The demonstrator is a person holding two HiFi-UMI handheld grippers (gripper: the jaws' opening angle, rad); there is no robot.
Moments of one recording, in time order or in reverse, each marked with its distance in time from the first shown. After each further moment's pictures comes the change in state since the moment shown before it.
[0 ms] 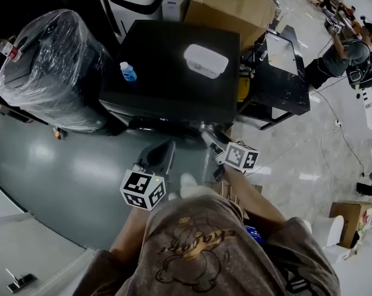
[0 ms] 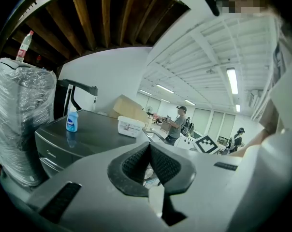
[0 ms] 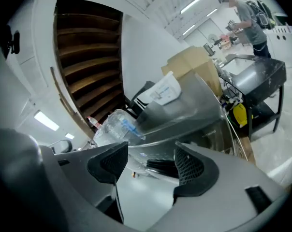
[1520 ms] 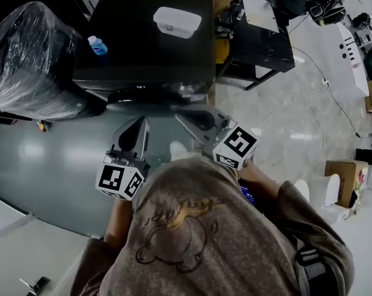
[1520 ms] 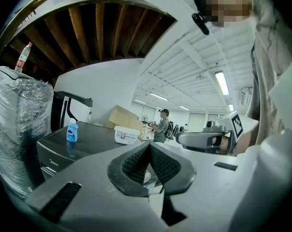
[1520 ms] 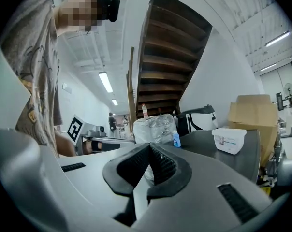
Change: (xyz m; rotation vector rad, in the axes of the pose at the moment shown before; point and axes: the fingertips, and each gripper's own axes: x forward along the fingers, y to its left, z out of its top) left arm -0.042 -0.016 0.007 0.082 -0.125 -0.043; right arm -0.085 0.177 0.006 -0.744 -0.079 0.433
